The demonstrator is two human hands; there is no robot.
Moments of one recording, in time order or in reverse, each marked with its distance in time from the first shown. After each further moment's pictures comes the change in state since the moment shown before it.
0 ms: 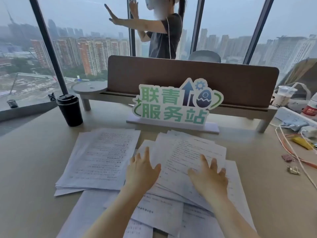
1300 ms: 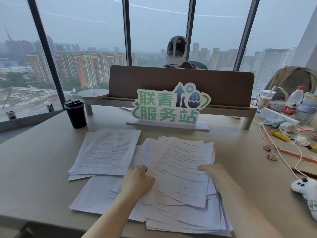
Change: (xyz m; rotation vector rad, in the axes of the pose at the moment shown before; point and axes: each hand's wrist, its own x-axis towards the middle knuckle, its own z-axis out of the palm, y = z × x) left_hand -0.064 -0.029 0.009 -0.031 -0.035 0.030; right_hand -0.041 0.036 -0.034 0.783 -0.090 0.285
